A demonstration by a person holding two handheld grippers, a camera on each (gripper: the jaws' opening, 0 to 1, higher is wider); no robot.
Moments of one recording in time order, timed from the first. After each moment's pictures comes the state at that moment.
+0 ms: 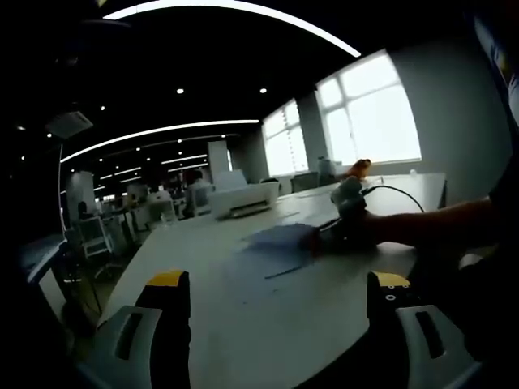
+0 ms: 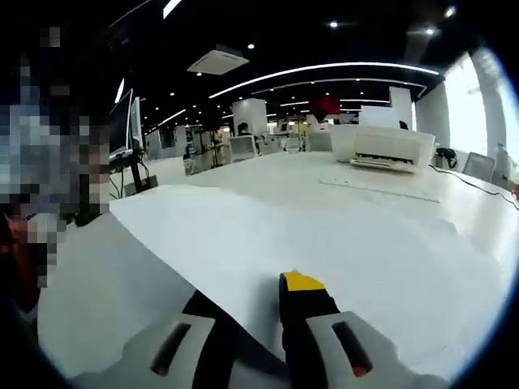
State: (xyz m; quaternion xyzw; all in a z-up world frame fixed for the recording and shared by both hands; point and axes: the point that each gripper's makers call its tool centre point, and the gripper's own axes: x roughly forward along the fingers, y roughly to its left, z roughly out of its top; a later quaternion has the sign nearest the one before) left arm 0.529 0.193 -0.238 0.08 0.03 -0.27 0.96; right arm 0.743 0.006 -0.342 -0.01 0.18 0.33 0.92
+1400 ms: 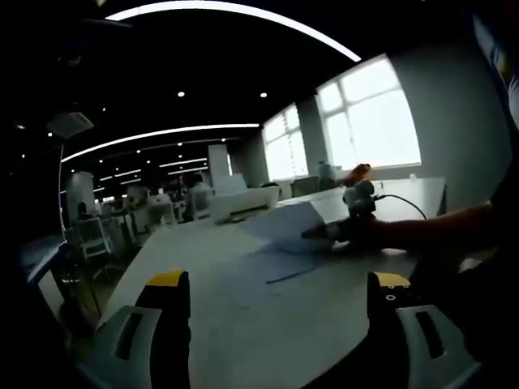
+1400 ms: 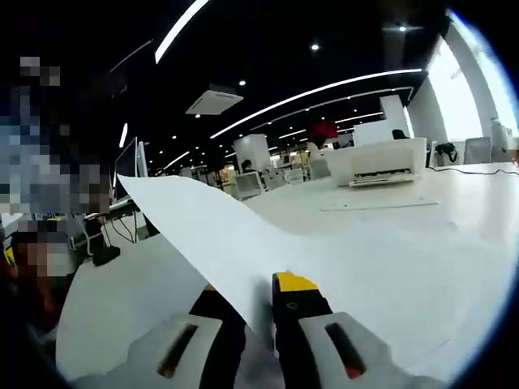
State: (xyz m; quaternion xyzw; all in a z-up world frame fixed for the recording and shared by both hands) left arm 0.530 0.193 -0.231 0.08 0.02 -0.27 0.96; right arm 0.738 -0.001 -0.310 0.08 0.11 0.35 0.93
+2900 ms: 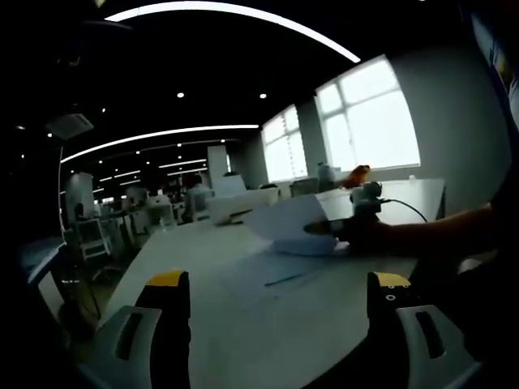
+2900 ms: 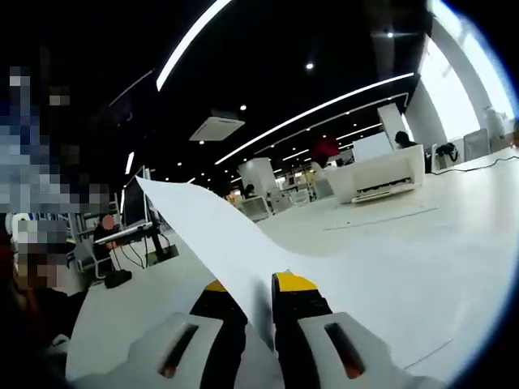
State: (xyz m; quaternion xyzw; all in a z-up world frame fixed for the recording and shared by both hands) left arm 0.529 0.192 -0.229 0.08 0.02 -0.27 0.96; right arm 0.730 -0.009 -0.288 0.13 0.05 0.36 0.92
